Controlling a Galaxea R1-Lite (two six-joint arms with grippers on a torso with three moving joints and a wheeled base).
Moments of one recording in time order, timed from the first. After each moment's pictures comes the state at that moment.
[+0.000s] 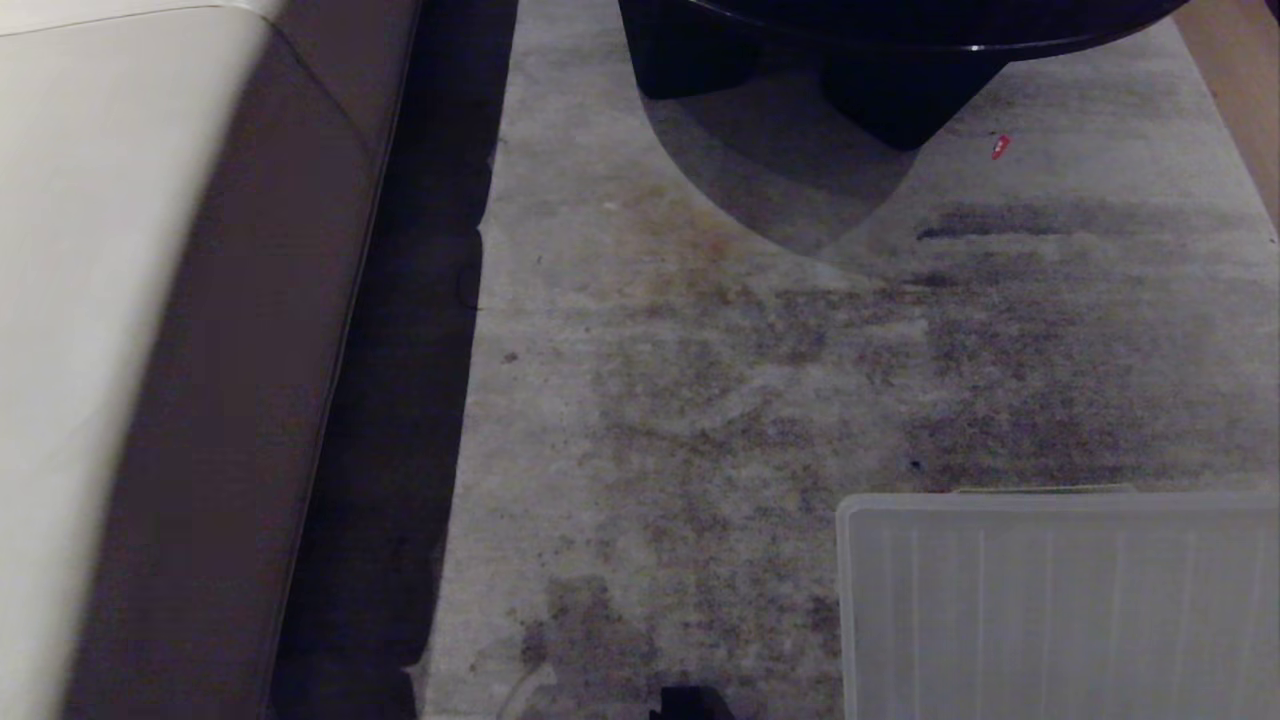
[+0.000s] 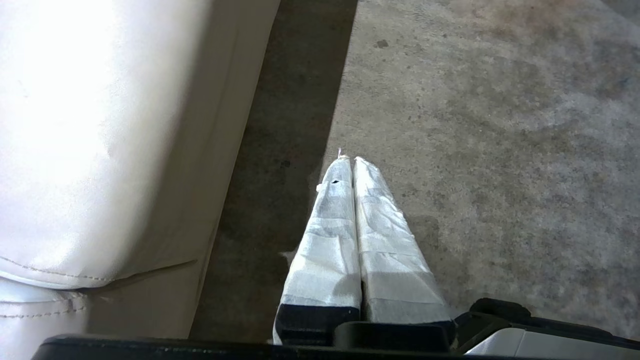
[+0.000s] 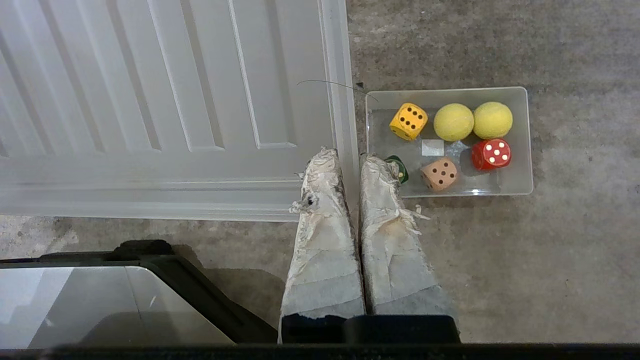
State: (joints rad) left arm 0.00 0.00 0.00 -0.01 0.07 -0.14; right arm 0.01 0.00 -0.04 0.09 0.01 0.02
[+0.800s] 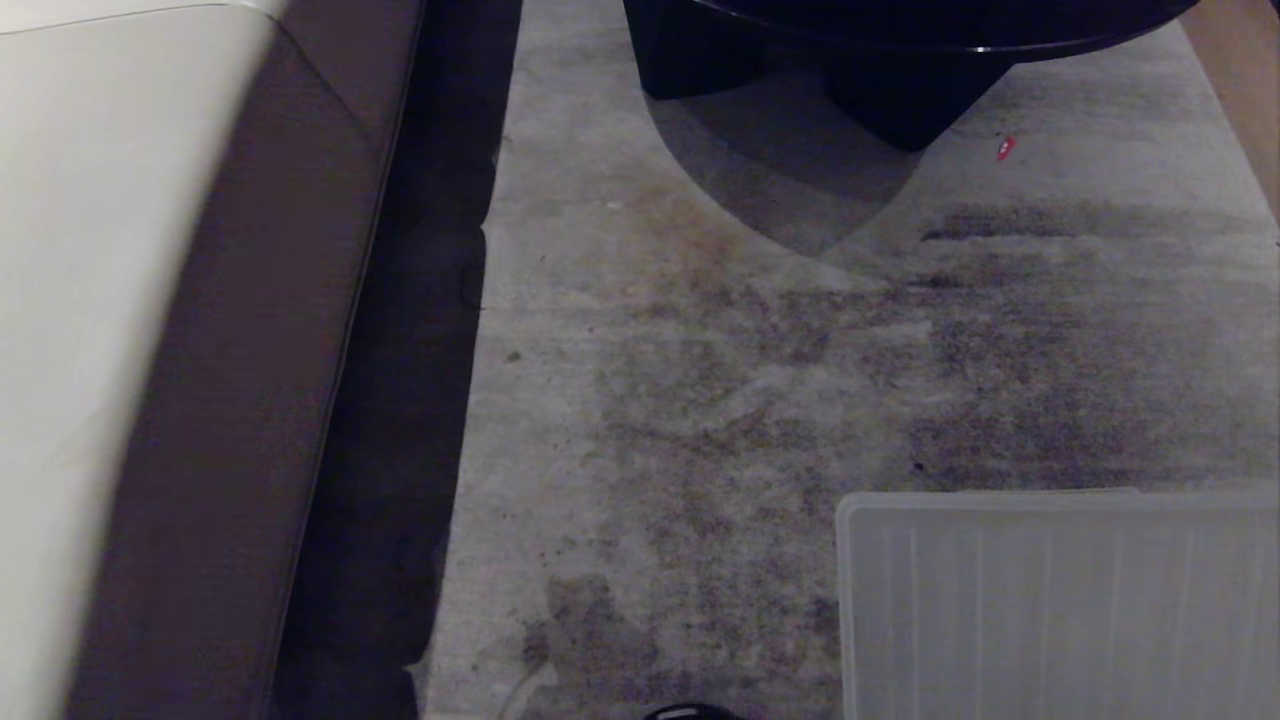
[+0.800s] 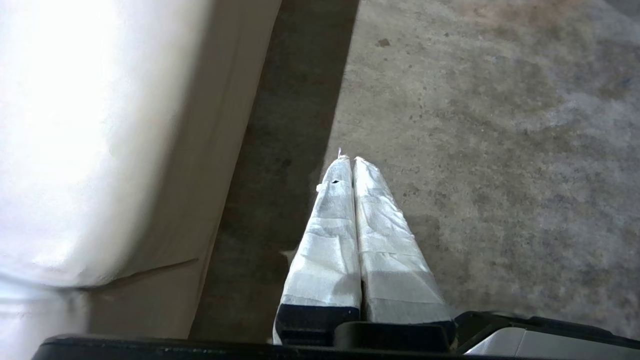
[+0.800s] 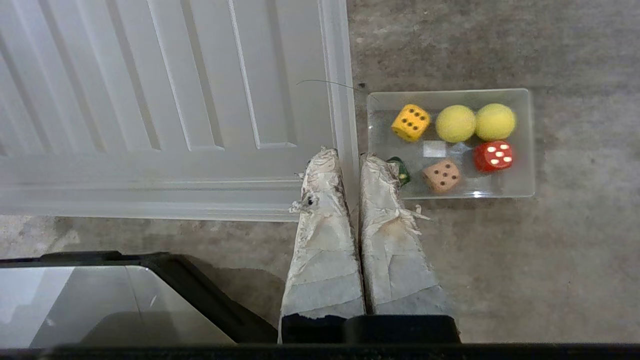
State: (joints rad) left arm 0.00 0.00 0.00 -0.01 0.07 -0.14; right arm 0.01 0.00 -0.04 0.09 0.01 0.02
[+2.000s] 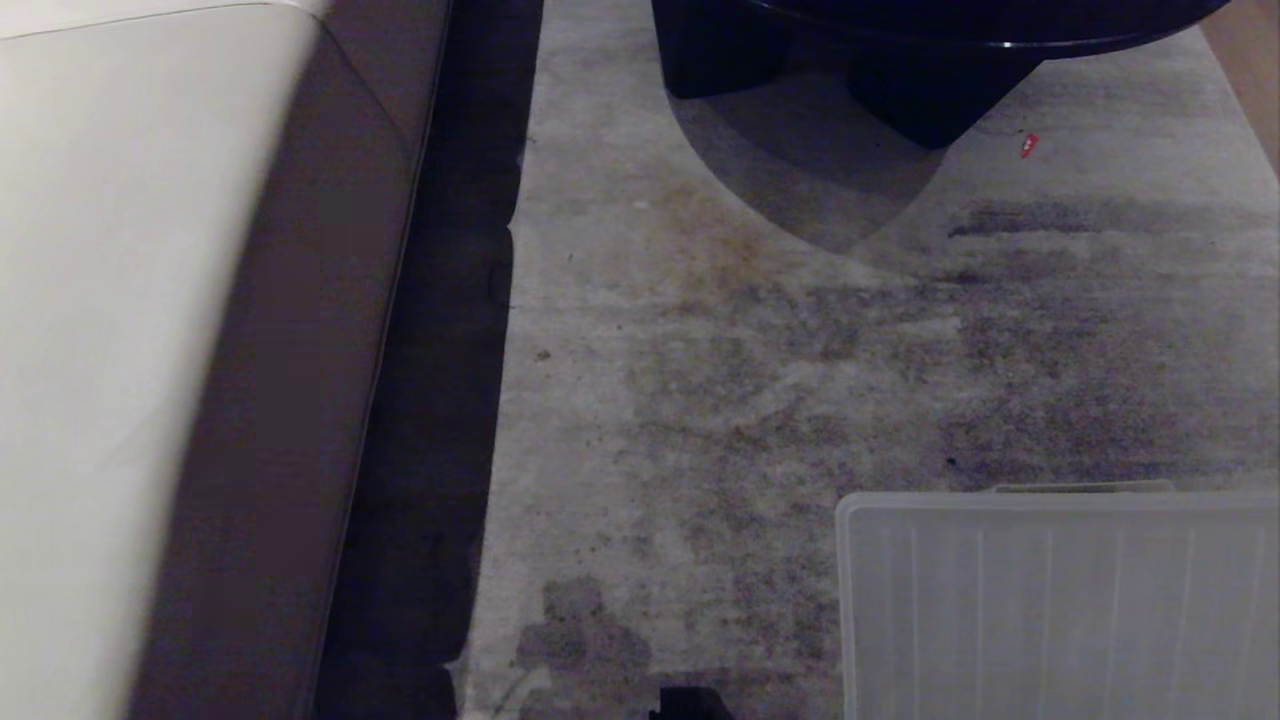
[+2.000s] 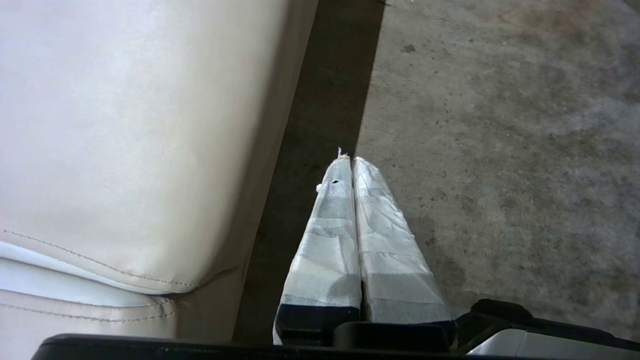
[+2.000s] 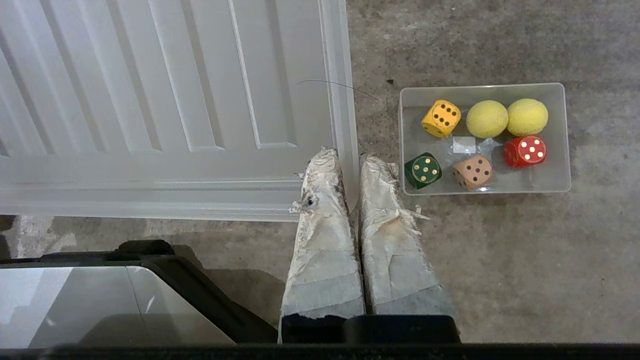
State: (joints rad) left arm 0.00 0.00 0.00 -0.01 0.07 -0.14; right arm 0.01 0.00 -0.04 0.09 0.01 0.02
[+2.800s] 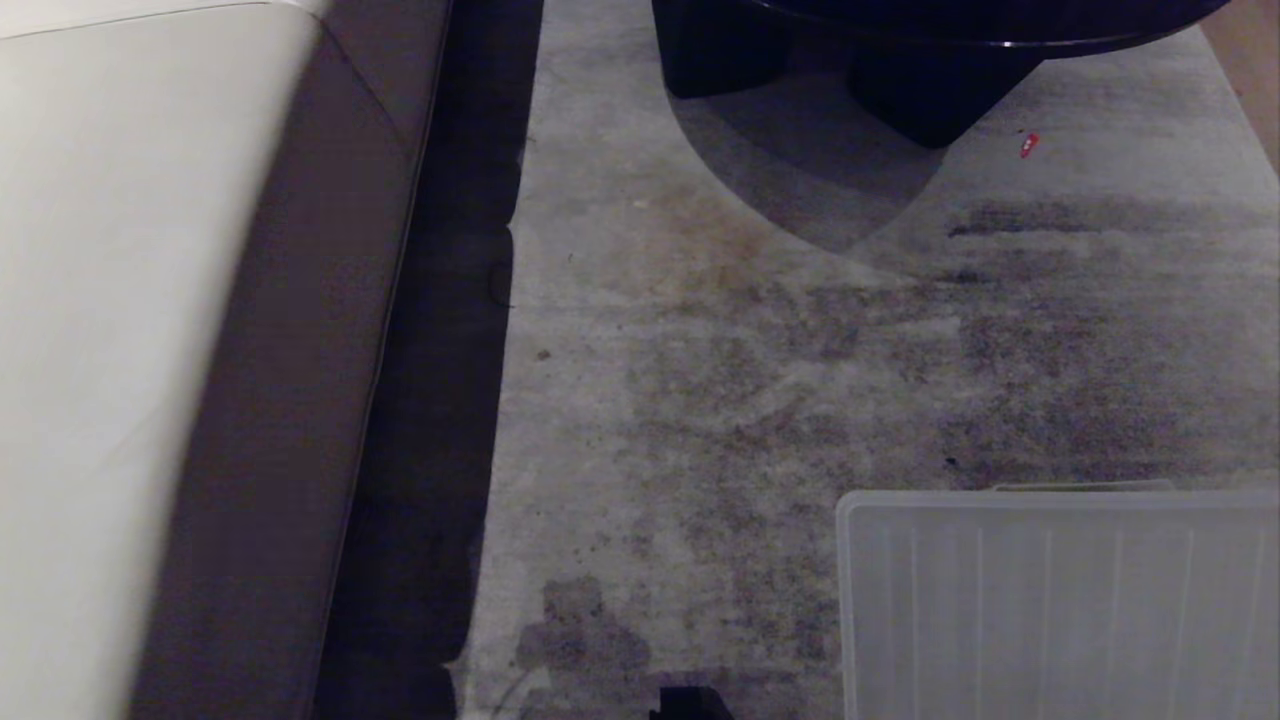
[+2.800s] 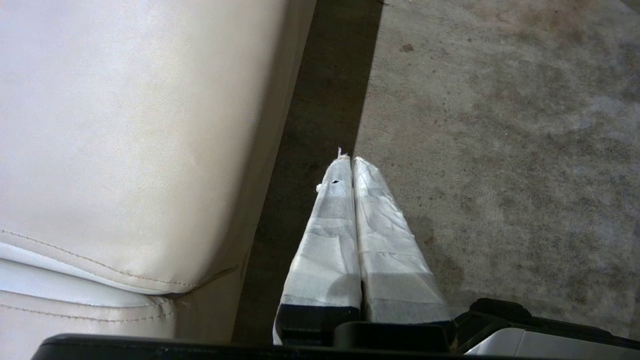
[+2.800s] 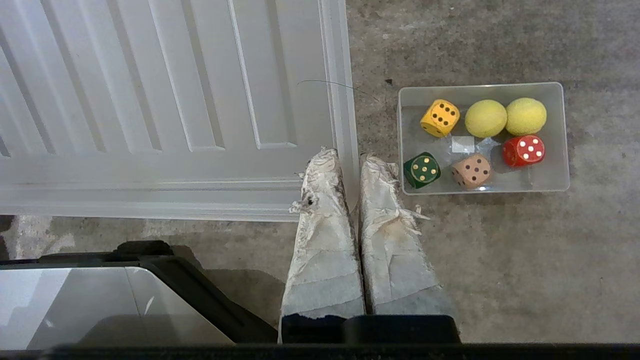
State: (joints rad) left arm 0.00 0.00 0.00 -0.01 0.07 -0.14; right arm 0.01 0.00 -0.04 0.09 0.00 0.02
